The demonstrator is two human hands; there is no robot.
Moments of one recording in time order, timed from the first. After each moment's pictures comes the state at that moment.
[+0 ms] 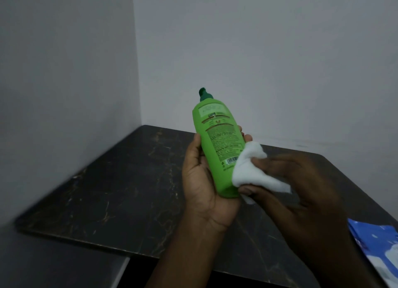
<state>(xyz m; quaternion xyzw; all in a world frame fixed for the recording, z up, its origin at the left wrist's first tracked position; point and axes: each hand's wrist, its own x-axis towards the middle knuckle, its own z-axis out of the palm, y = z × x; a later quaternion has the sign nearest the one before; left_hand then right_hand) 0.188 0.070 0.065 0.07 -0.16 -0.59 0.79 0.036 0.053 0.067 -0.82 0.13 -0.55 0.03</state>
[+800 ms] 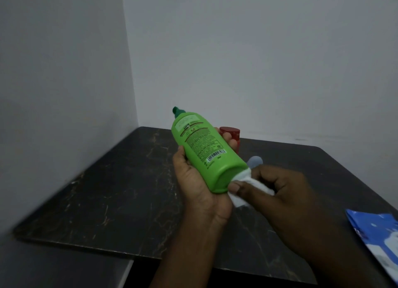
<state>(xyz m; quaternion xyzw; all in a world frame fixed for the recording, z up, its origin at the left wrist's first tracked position) 0.183 0.067 0.063 0.06 -0.12 -0.52 0.85 0.052 0.053 0.062 -0.81 0.21 -0.46 0.30</state>
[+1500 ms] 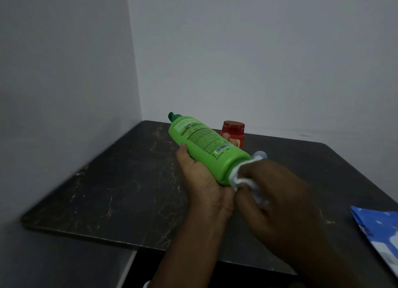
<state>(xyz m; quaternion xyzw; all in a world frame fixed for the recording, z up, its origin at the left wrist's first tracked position) 0.179 0.067 0.067 0.12 -0.04 -0.48 0.87 0.059 0.063 0.050 -0.86 0.15 -0.49 0.01</state>
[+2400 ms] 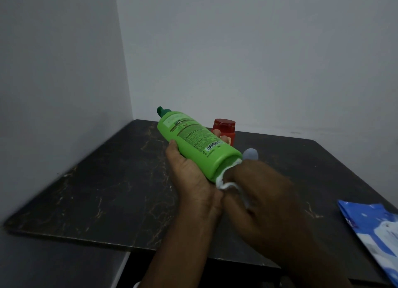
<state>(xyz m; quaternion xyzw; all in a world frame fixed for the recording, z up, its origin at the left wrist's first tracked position) 0.180 0.063 0.065 0.14 -0.06 -0.45 0.88 0.058 0.065 0.048 -0.86 0.14 -0.49 0.02</state>
